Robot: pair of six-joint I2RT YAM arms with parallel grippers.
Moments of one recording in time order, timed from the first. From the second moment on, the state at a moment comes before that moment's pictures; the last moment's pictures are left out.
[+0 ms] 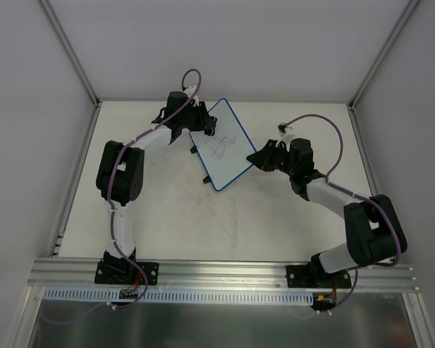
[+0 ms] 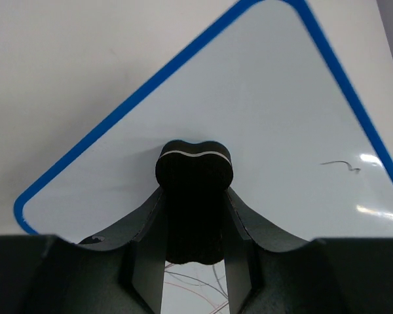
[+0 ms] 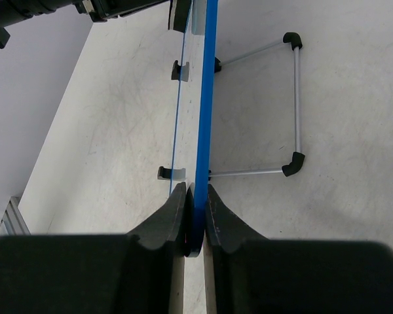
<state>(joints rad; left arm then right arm) -0.33 2.09 1.56 0.04 0.35 -0.43 0.35 1.47 0.70 0.43 -0.44 0.53</state>
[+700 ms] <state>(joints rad) -0.50 2.09 1.70 -0.02 0.36 -0.10 0.35 1.47 0.70 0.41 -0.42 0.54</state>
